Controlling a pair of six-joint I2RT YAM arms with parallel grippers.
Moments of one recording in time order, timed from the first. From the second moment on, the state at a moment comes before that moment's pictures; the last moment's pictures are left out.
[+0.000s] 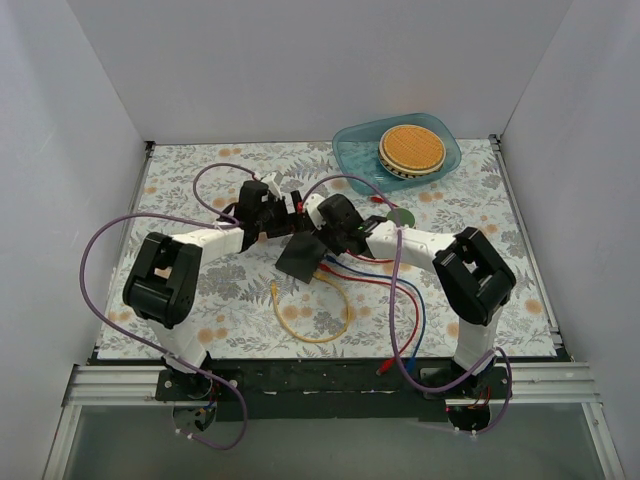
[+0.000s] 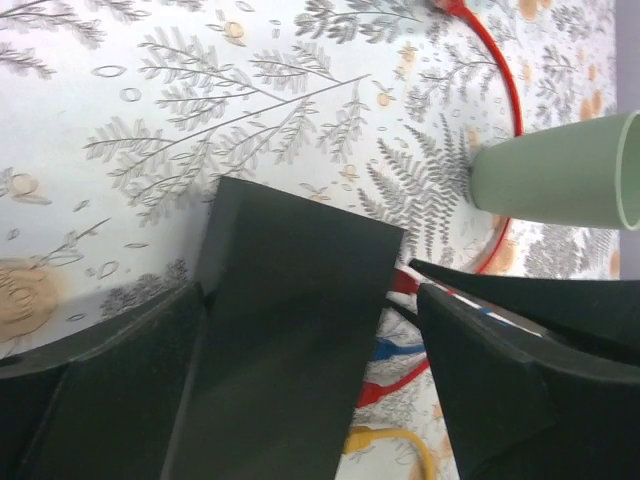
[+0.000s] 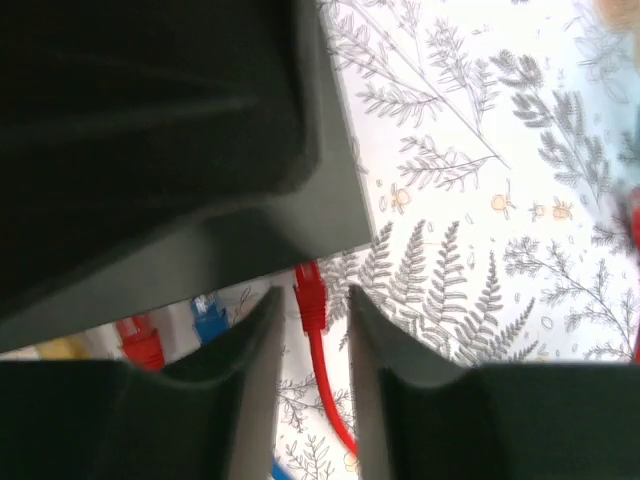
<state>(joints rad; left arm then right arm) -0.38 1.73 0.96 0.18 0.35 -0.57 0.81 1.86 1.23 -0.24 0.15 -0.21</state>
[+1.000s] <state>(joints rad) -0.38 0.88 0.86 -0.15 0.08 -0.67 0.84 0.88 0.73 -0.05 0.09 0.04</state>
